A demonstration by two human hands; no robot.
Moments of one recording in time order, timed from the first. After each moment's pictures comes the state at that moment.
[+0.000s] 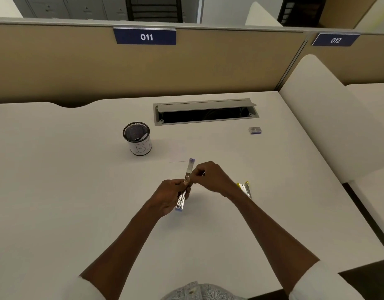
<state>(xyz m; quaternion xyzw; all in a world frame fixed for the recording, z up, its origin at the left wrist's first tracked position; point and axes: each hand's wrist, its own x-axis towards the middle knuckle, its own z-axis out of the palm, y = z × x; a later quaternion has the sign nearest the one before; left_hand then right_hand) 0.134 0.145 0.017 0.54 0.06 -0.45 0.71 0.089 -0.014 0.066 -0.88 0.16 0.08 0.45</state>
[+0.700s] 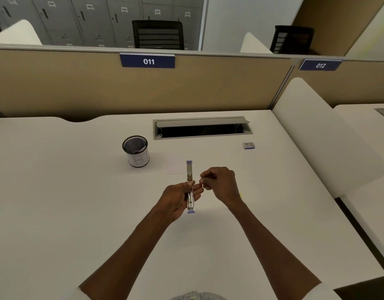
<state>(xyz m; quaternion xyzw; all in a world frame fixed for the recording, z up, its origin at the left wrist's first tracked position) 0.109 0.106 0.068 0.45 0.13 -0.42 0.78 0.060 -0.038 0.091 -0.85 0.20 -0.11 0.48</state>
